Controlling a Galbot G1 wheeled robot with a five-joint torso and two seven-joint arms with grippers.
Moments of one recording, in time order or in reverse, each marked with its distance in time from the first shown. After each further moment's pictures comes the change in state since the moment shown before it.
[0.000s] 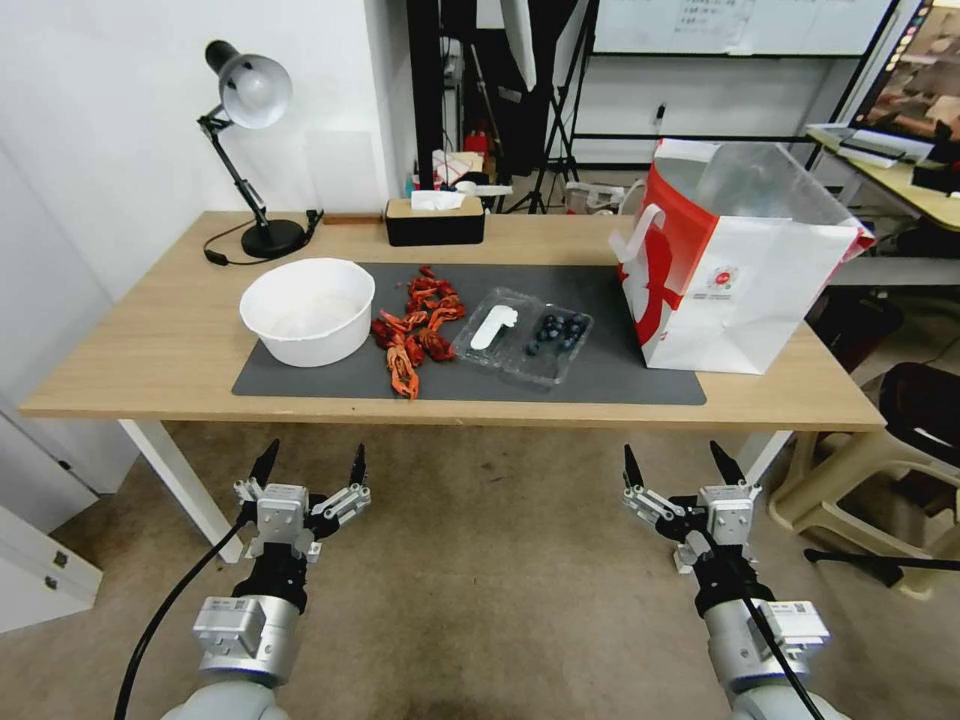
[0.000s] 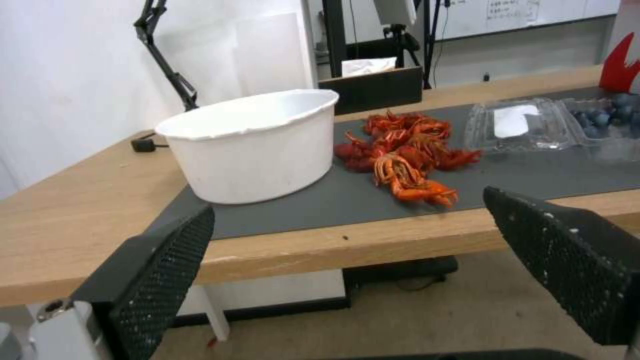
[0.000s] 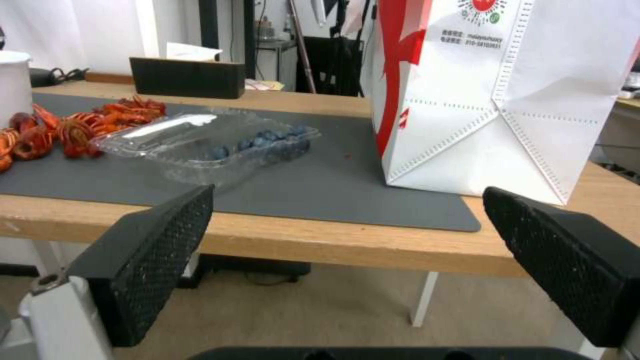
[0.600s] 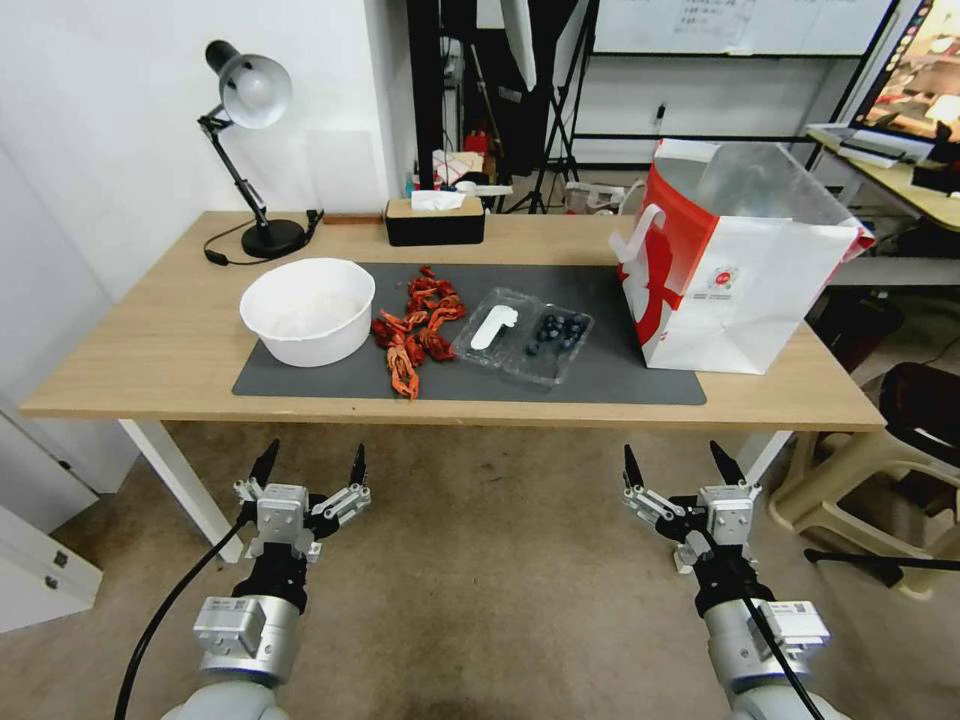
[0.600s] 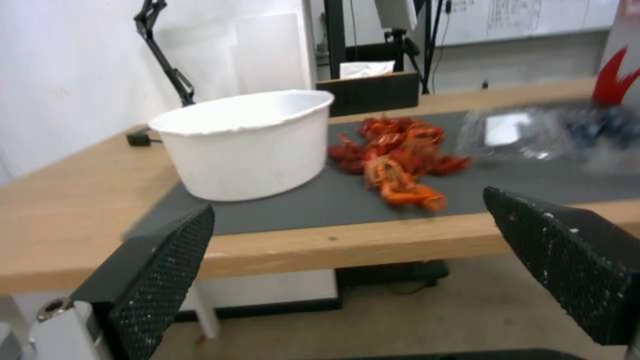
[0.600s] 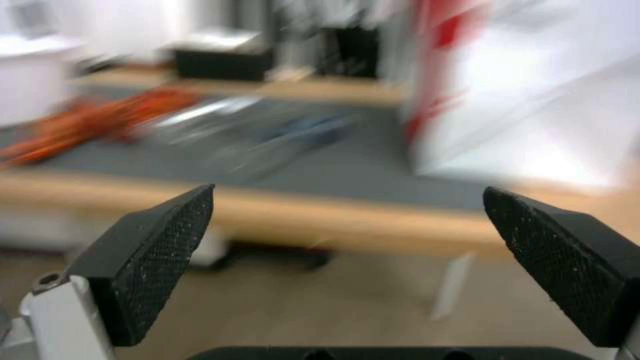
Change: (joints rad) left arm 0.013 0.013 0.054 -0.003 -0.027 -0.018 -0.056; right arm -0.023 -0.008 -0.094 0.010 -0.030 -0.049 -0.029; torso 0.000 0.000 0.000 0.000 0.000
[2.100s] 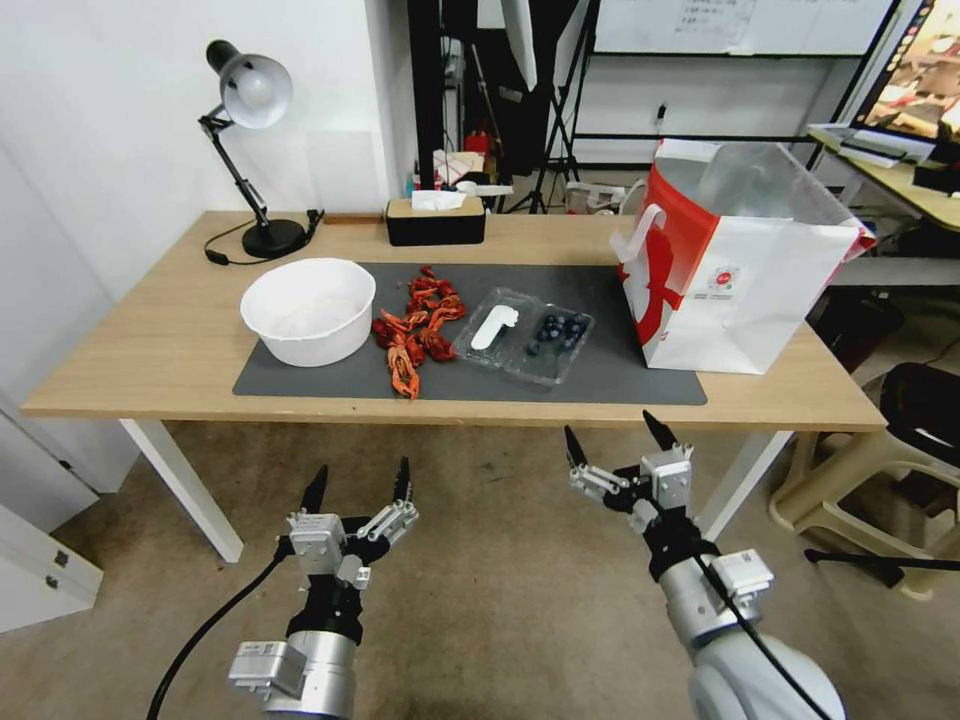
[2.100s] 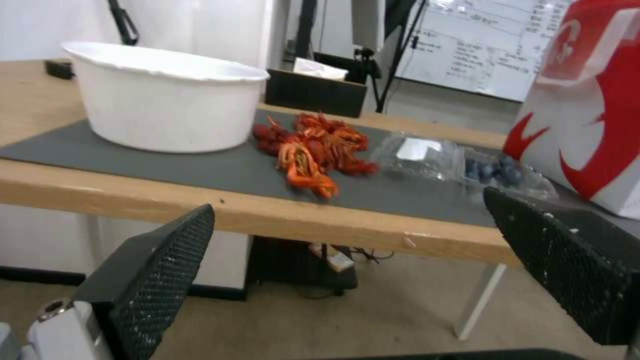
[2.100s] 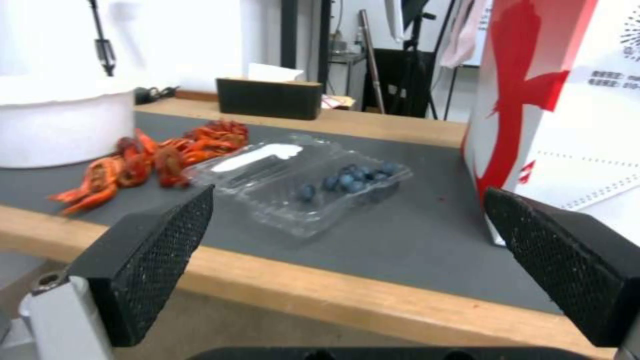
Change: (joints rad) left arm 0.008 0.123 0.208 0.060 -0.205 -0.154 -0.124; right arm 0.222 -0.169 -0.023 -0.033 0.138 -0.087 0.040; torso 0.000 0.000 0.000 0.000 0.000
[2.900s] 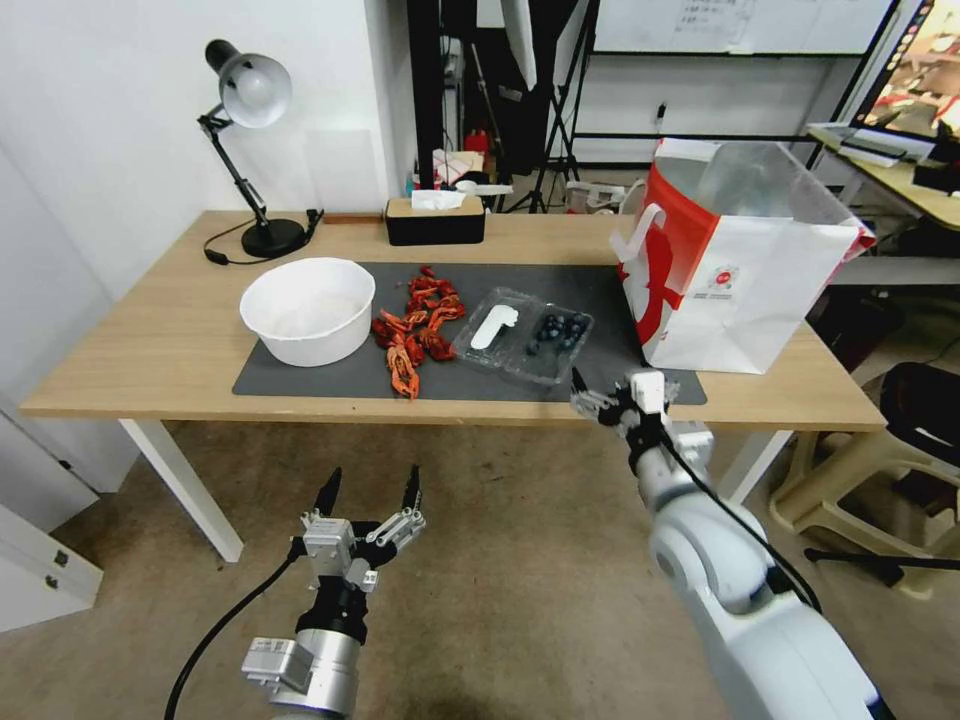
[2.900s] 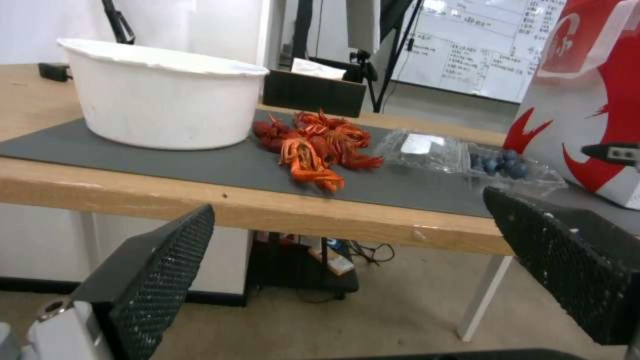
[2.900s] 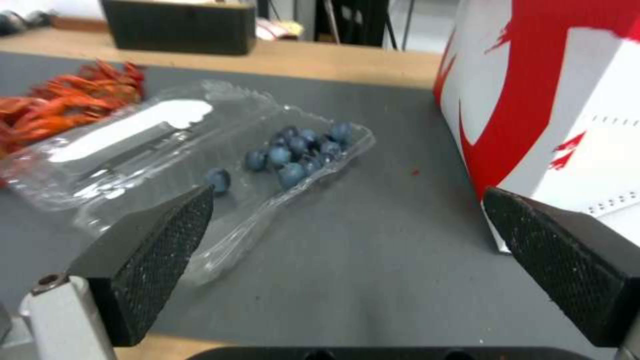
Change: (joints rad) left arm -0.016 0.004 -0.025 0.050 -0.011 -0.048 0.033; right arm 0.500 -0.117 -0.208 -0.249 0.263 -0.369 0.371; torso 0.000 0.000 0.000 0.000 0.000
